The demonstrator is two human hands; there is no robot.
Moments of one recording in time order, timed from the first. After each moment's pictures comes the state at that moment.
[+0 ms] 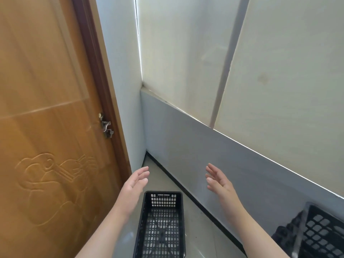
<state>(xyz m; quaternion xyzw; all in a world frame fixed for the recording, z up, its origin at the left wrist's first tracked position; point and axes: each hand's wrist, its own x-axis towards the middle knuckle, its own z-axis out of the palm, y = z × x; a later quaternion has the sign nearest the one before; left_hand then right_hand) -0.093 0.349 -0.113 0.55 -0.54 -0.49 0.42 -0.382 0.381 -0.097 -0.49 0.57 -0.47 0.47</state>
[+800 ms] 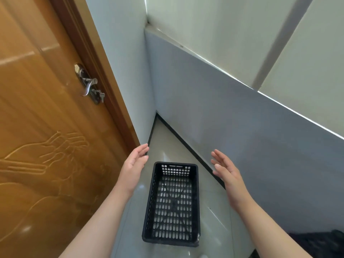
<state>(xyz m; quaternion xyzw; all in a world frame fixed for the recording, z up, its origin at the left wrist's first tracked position) -0.073 0.166 -0.250 0.61 -0.47 -0.49 0.41 -0.363 0.190 -0.273 -0.43 0.59 -0.44 0.52</state>
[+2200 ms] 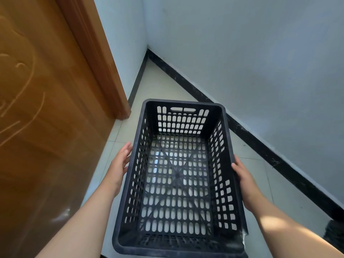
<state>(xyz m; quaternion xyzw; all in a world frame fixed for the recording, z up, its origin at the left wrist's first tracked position) 0.007 0.134 -0.868 0.62 -0.35 -0.59 0.39 -0.367 0.174 -0.886 -0.26 0.67 -0.41 0.57</state>
